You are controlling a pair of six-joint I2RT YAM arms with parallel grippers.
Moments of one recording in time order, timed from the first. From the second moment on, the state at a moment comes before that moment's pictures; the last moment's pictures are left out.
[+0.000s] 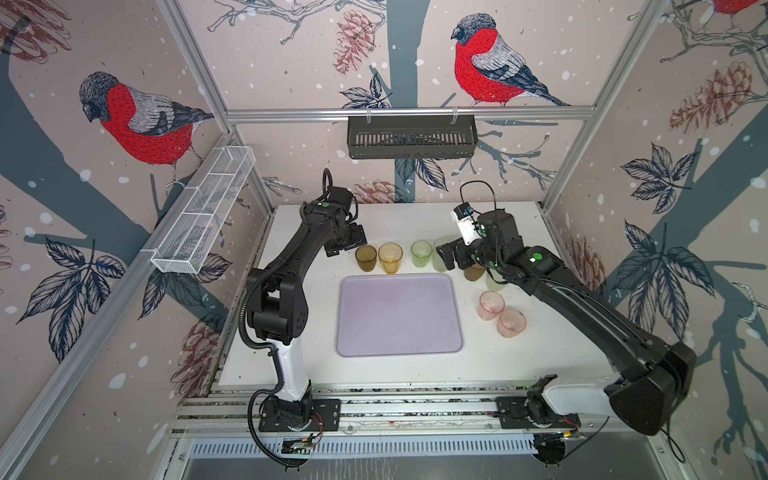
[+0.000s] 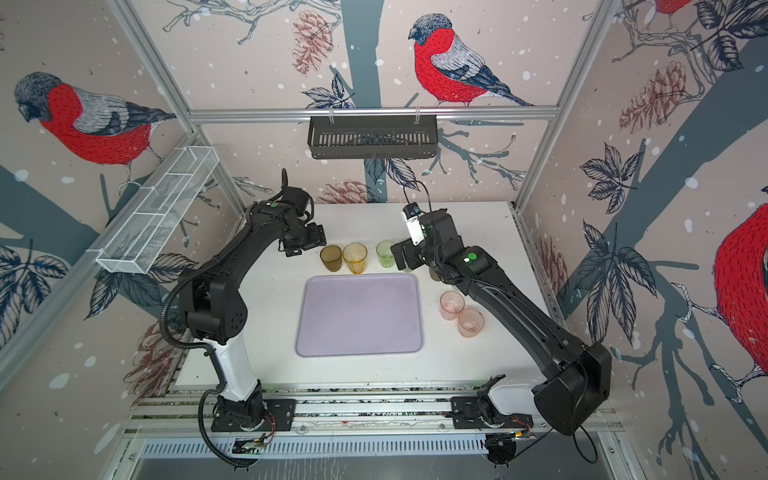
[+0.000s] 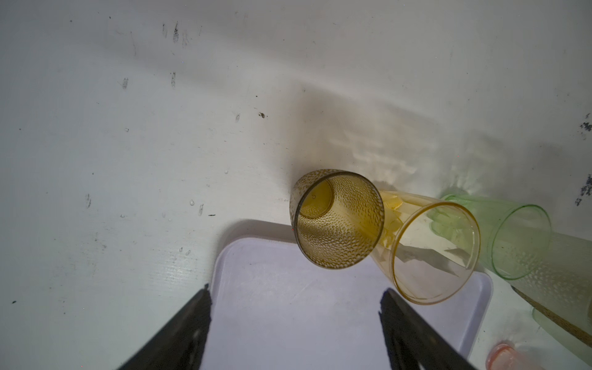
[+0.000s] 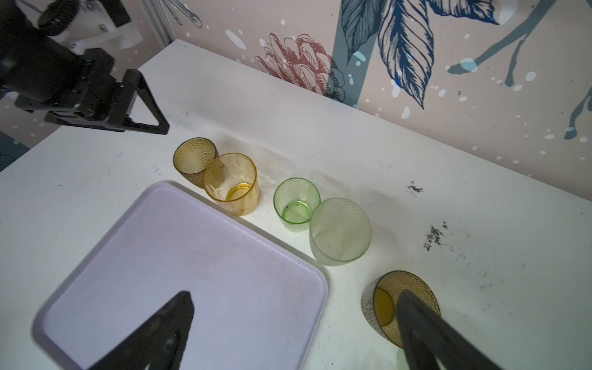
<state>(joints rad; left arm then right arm) -0.24 1.93 1.78 -1.06 0.05 -0.52 0.61 1.33 1.30 -0.56 0.01 0.00</state>
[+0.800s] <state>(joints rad) -0.24 2.10 1.85 -1.04 0.05 -0.48 0.65 1.38 1.33 -0.57 0.01 0.00</state>
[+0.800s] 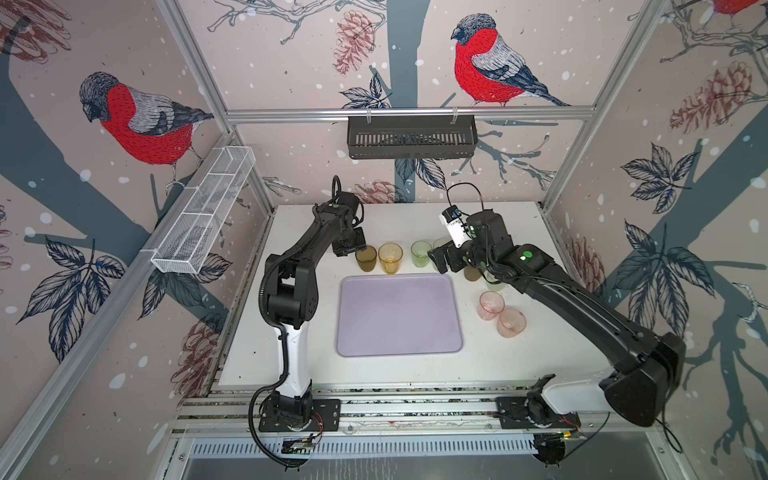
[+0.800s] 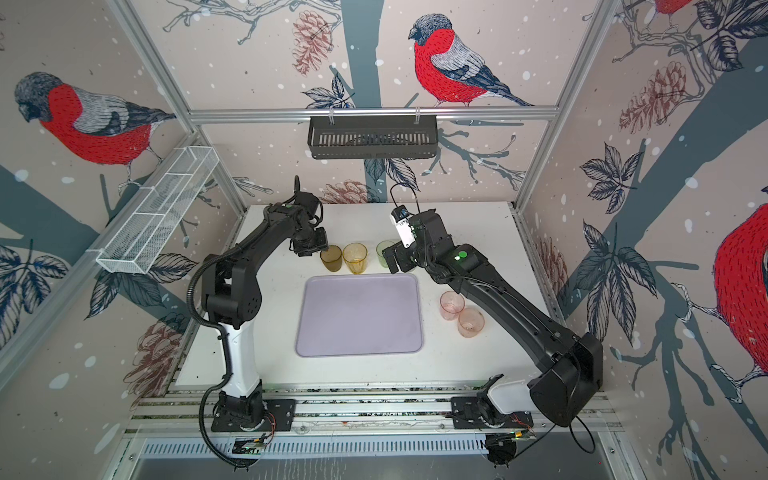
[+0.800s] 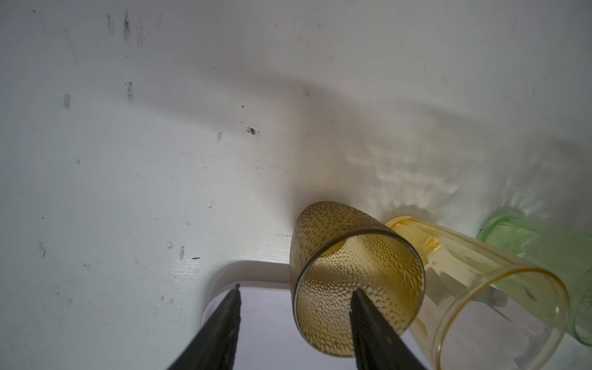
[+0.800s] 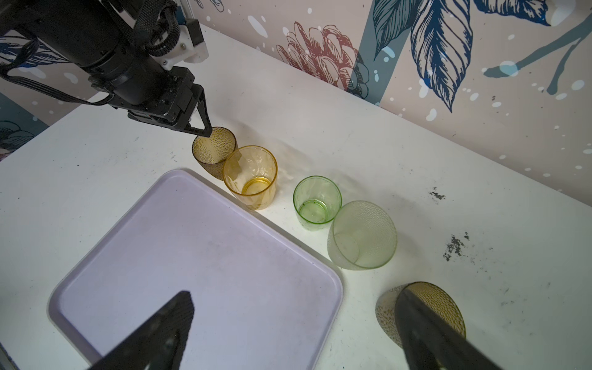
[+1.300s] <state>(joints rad) -0.27 2.14 1.85 -1.04 0.02 -0.47 0.62 1.38 1.33 -0.57 0.02 0.00</state>
